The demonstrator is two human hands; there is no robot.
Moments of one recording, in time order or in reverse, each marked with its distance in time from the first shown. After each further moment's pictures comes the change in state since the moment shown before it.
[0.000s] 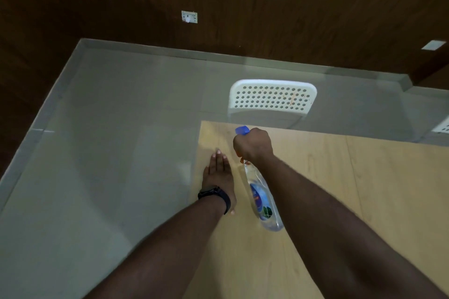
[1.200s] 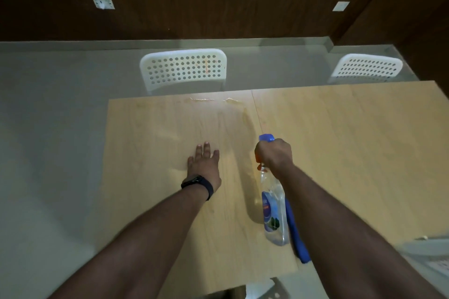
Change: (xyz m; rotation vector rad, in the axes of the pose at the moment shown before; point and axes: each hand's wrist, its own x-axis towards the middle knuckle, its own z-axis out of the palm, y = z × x) left_hand -0.054 0.205 0.057 0.000 0.037 0.172; right_hand -0.113 0.256 -0.189 0.252 0.250 0.395
